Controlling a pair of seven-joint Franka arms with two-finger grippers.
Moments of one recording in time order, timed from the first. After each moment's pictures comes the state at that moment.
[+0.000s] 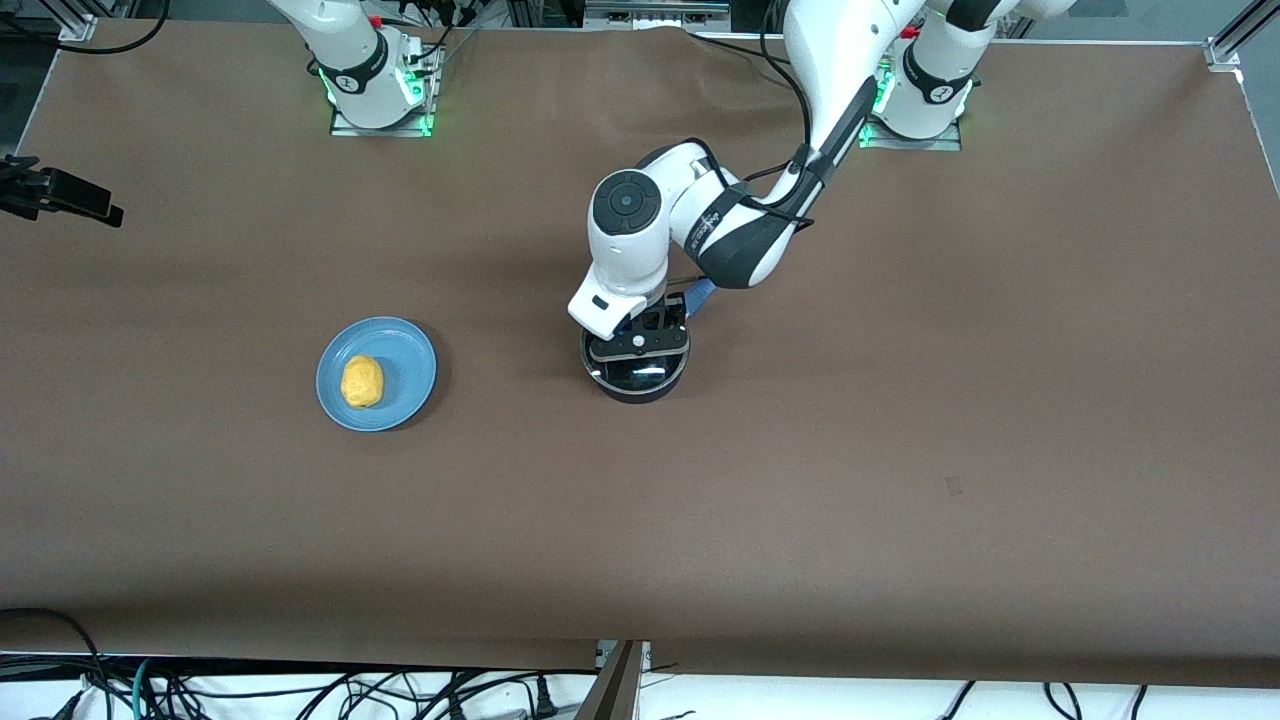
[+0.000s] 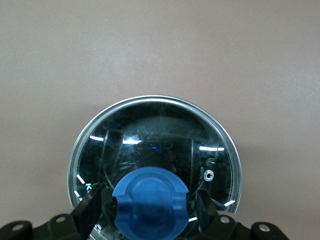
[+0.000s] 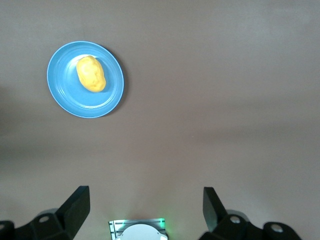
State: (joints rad) left arm -0.71 0.76 -0.10 -1.30 0.07 2.07 -0.96; right arm -0.03 0.00 -0.13 -1.65 -0.04 1.49 -0.08
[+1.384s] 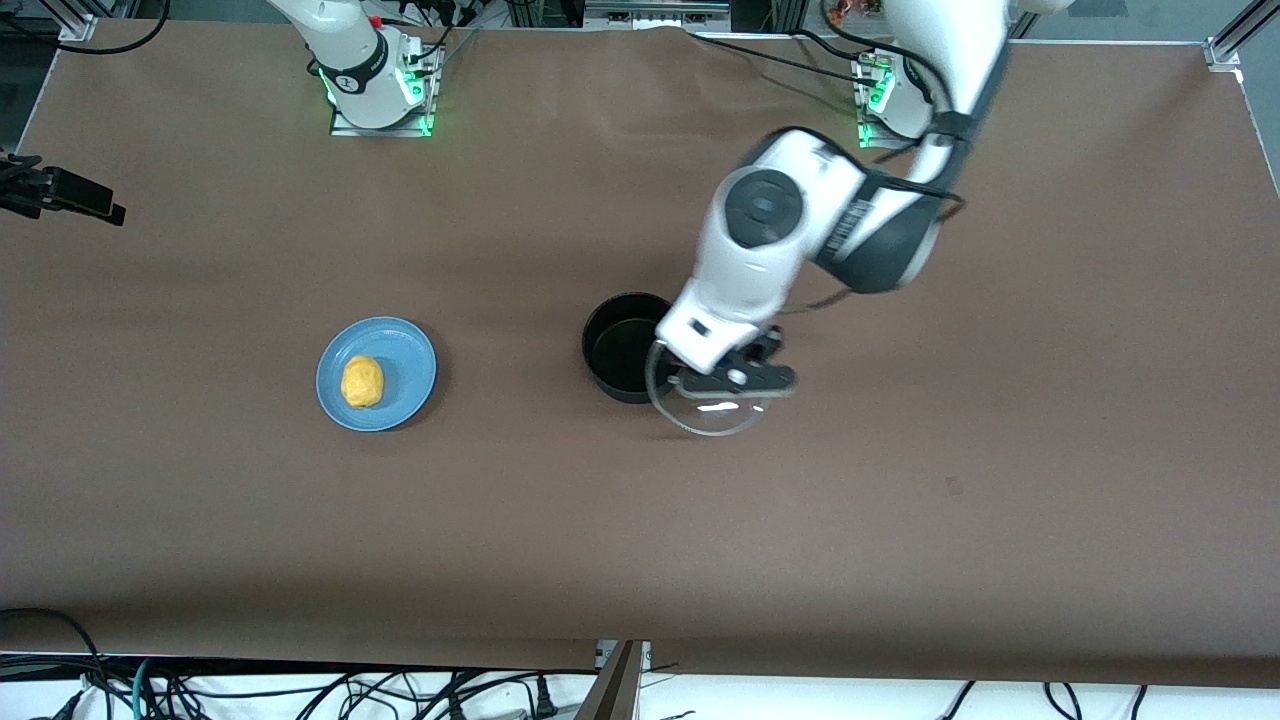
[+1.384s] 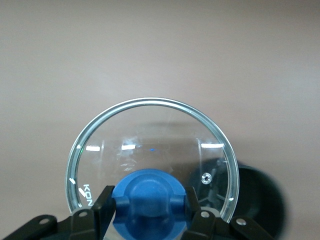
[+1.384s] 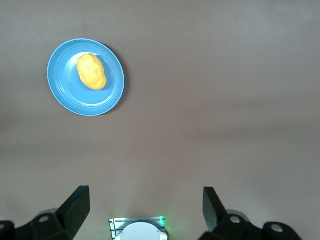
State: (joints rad) left arm -0.45 0.56 -0.09 -1.36 0.05 1.96 -0.53; right arm -0.03 0.00 -0.13 -1.65 -0.03 1.48 -0.08
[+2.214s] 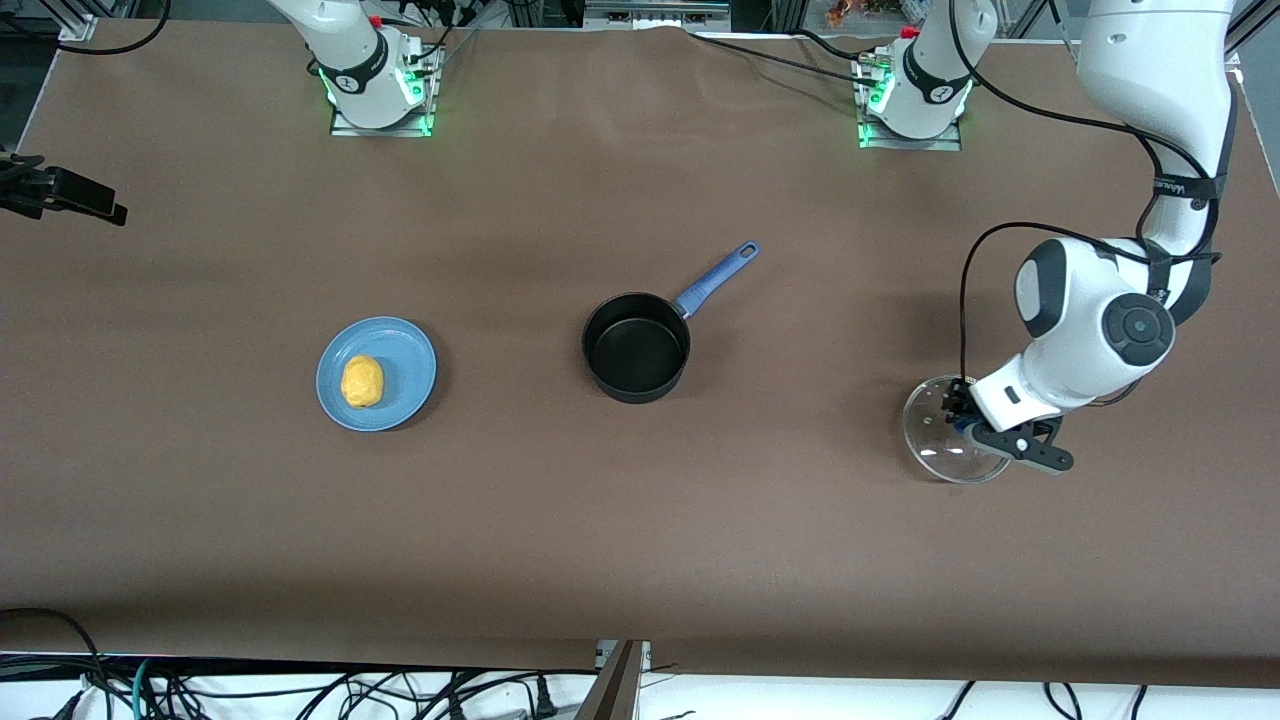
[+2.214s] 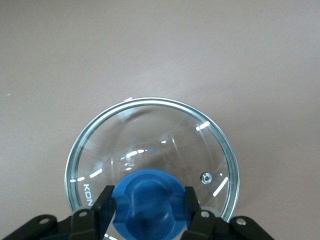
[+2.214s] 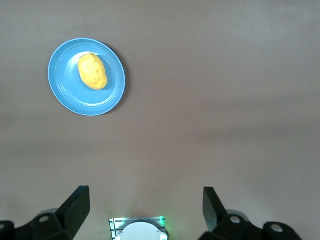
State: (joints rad) left arm -0.09 0.46 0.08 -1.88 -0.07 2.39 0.39; right arm -0.03 0.00 -0.13 -1.65 -0.03 1.48 -0.08
